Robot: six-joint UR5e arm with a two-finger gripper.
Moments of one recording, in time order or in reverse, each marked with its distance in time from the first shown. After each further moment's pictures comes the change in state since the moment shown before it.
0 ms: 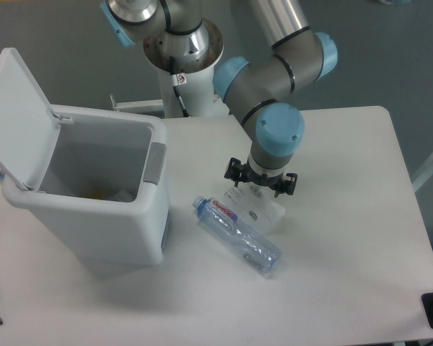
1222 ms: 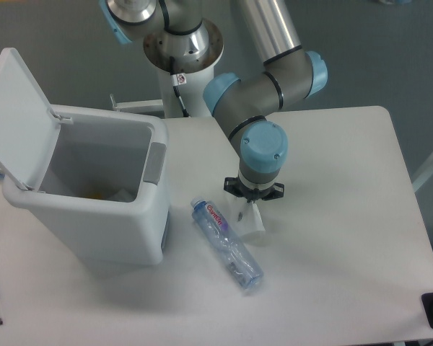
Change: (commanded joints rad) arm -0.023 -0.040 0.052 0.038 0.006 -0.100
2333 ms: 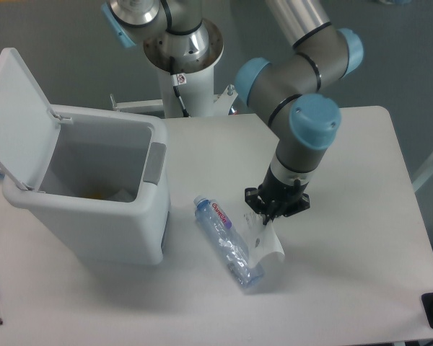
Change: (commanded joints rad) arm 0.109 0.002 0.147 0.087 -0.460 -0.061
